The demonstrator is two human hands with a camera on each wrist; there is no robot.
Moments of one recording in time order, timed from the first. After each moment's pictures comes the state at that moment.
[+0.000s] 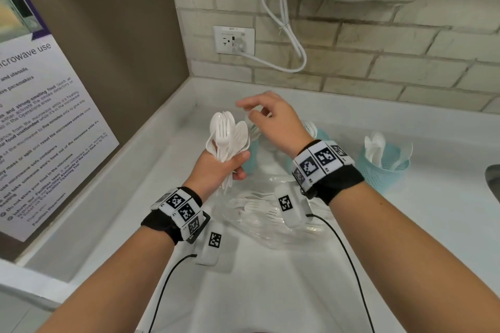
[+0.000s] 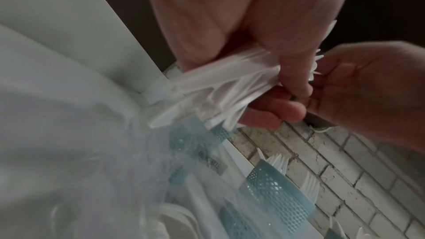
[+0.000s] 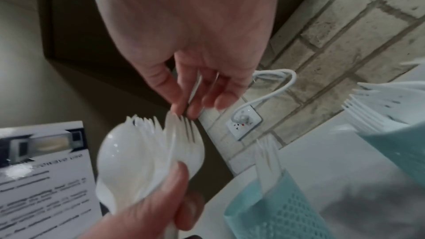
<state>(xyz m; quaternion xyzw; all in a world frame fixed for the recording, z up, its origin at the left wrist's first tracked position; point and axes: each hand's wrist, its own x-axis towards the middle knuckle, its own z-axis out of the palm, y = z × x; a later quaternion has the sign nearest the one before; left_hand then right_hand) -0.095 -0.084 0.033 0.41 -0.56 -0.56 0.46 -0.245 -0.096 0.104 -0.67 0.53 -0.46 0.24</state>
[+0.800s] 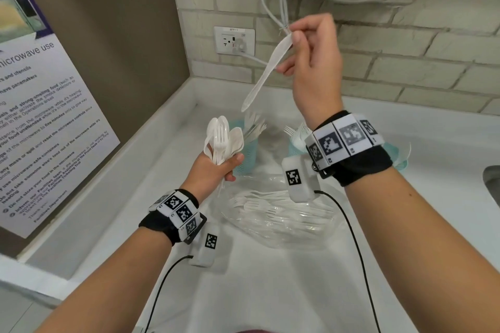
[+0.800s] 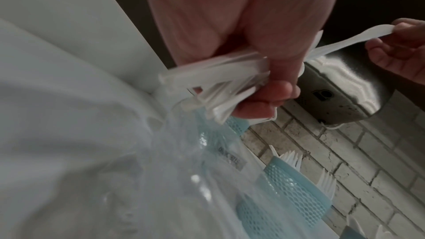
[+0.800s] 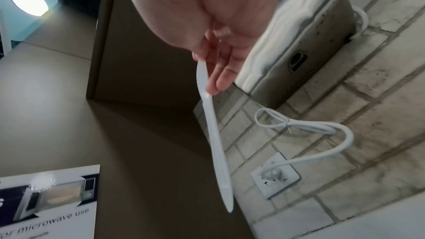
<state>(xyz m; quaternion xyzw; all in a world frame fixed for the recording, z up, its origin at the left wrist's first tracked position) -0.086 -0.085 0.022 0.45 -0.56 -0.53 0.45 -0.263 -0.085 0.174 -0.59 0.44 -0.66 0.12</state>
